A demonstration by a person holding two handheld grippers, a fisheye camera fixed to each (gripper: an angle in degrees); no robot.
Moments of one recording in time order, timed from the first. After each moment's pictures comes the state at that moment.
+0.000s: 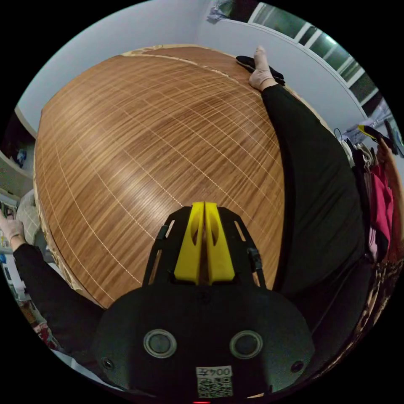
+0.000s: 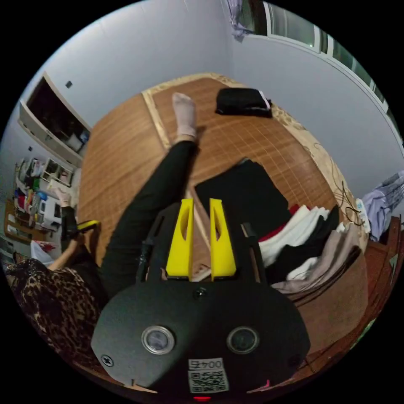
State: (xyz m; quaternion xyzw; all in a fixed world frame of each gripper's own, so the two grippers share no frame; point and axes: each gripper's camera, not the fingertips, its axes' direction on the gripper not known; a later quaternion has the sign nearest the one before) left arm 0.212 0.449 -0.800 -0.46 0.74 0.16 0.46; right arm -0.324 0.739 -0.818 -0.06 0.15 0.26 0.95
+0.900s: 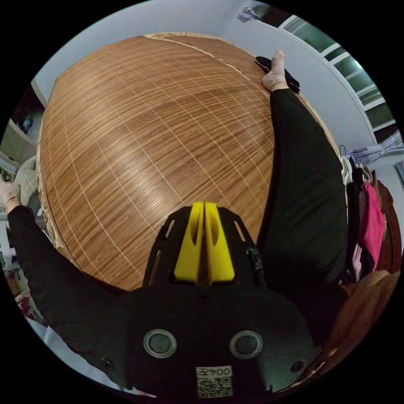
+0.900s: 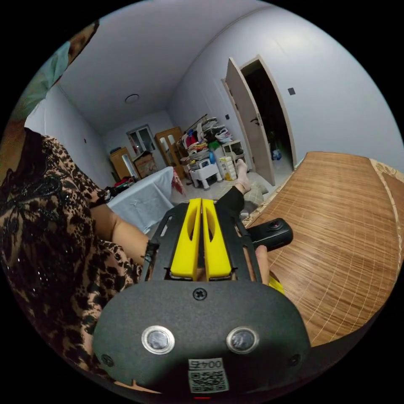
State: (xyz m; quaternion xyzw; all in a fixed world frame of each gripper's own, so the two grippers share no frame) left arm 0.057 0.461 -0.745 -0.51 0.71 0.16 0.46; right arm -0.808 0.840 -0.490 0.10 -0.33 -0.18 0.92
